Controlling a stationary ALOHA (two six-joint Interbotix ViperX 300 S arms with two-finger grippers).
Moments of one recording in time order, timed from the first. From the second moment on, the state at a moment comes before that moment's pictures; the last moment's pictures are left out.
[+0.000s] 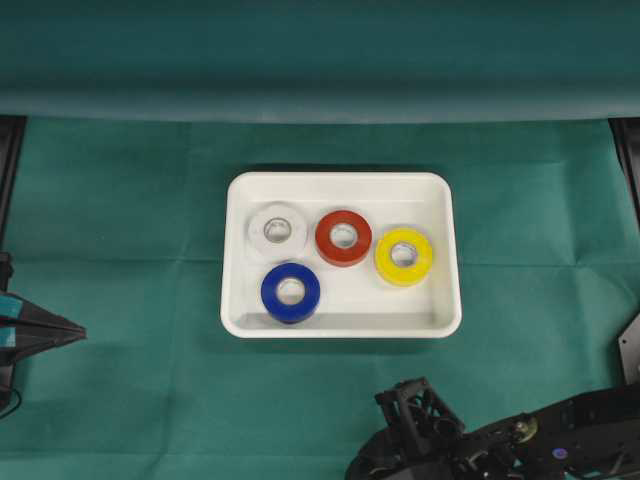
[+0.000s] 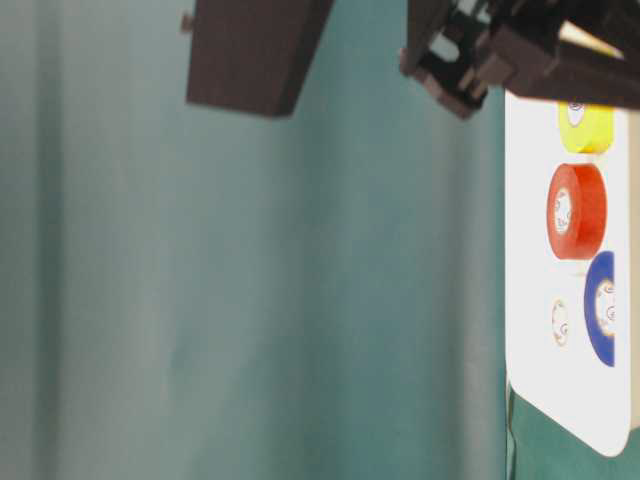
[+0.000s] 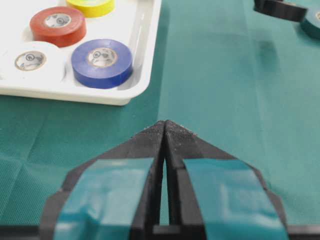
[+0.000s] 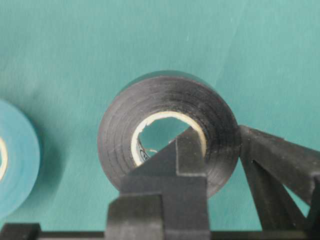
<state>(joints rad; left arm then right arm) 0.07 -1.39 1.50 -0.02 0.09 -0.02 0.33 0.06 0.62 -0.64 0.28 0.62</state>
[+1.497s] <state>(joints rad) 0.07 -1.39 1.50 -0.02 0.09 -0.02 -0.18 0.04 0.61 -0.82 0.21 0.61</state>
